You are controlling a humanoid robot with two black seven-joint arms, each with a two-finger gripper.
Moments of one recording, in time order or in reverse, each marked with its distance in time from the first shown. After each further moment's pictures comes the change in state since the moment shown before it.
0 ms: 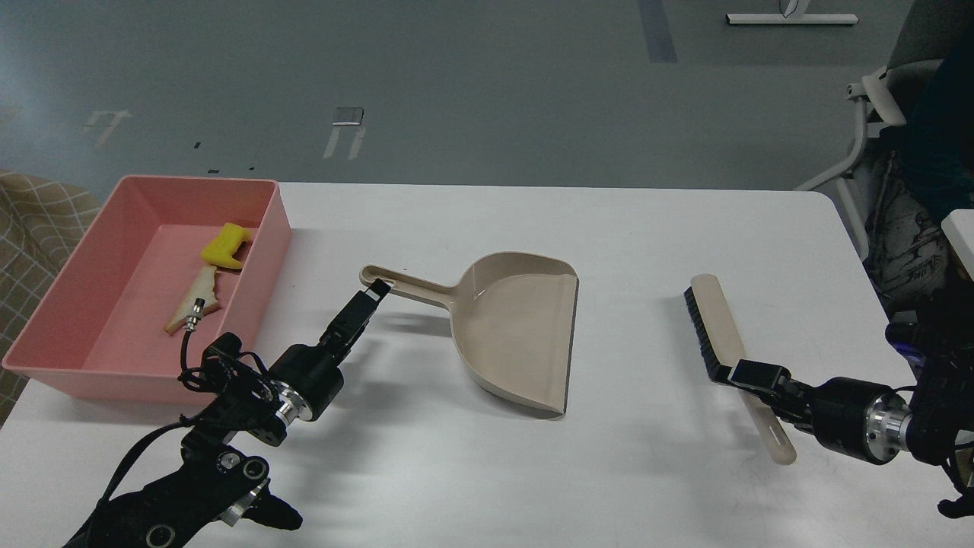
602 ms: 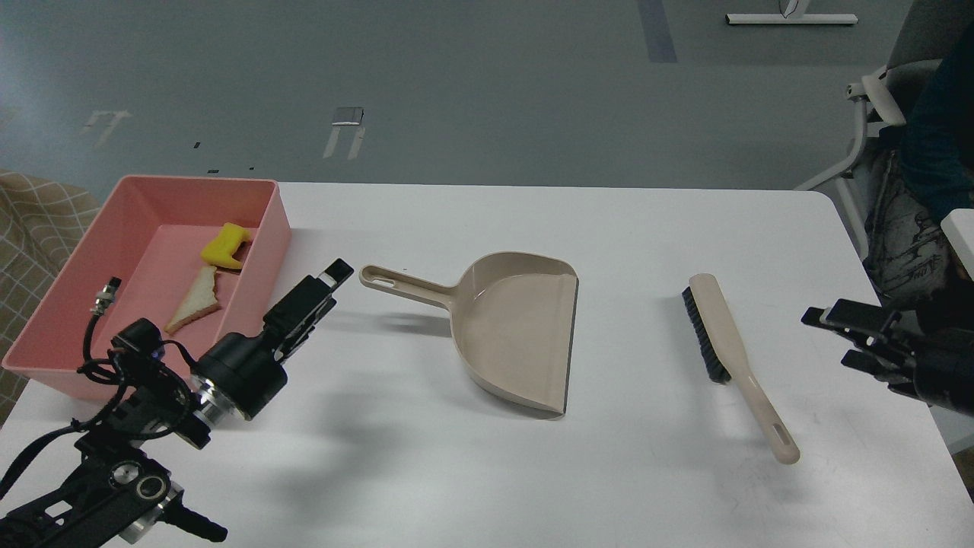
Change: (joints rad) left arm 0.162 0.244 -0.190 -0.383 -0.041 -0.097 0.006; right arm -0.001 -0.216 0.158 -0.006 0.190 0.068 0.071
